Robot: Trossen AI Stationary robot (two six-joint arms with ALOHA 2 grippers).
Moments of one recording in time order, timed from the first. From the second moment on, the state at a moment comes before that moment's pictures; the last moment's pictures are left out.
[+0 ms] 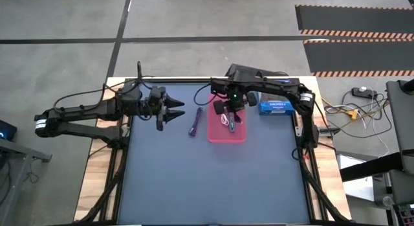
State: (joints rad) left arm 0.20 0.87 0.78 0.01 0.12 -0.33; right arm -0.34 2.01 1.84 -1.40 -0.05 0.98
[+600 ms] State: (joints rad) left arm 0.20 0.91 0.80 0.02 -0.09 -0.34; right arm -0.36 1.98 1.79 -1.14 -0.08 0.84
